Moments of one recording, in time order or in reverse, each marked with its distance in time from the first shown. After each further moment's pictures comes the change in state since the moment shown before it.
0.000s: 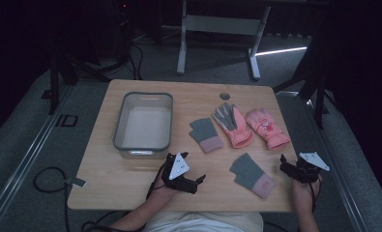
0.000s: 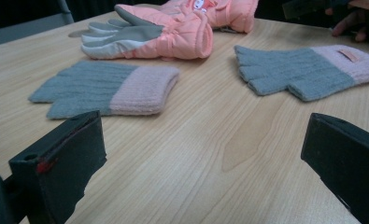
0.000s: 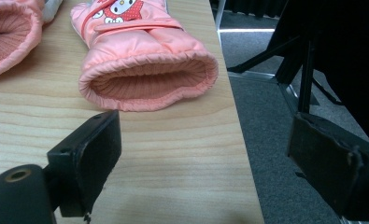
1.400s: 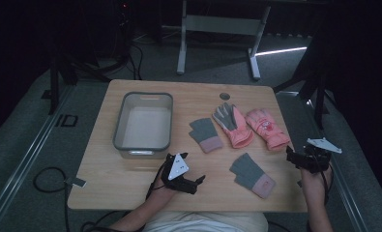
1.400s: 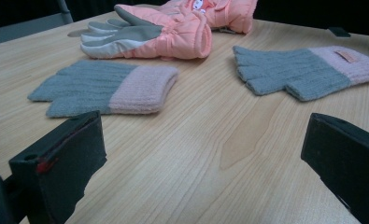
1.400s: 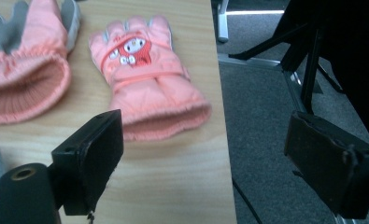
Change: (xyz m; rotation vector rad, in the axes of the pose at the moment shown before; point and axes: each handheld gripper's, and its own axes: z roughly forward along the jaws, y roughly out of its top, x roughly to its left) left arm 0.000 0.000 -0.001 0.000 -0.007 -0.007; right arm -0.005 0.066 -0.027 0.106 0.028 -0.001
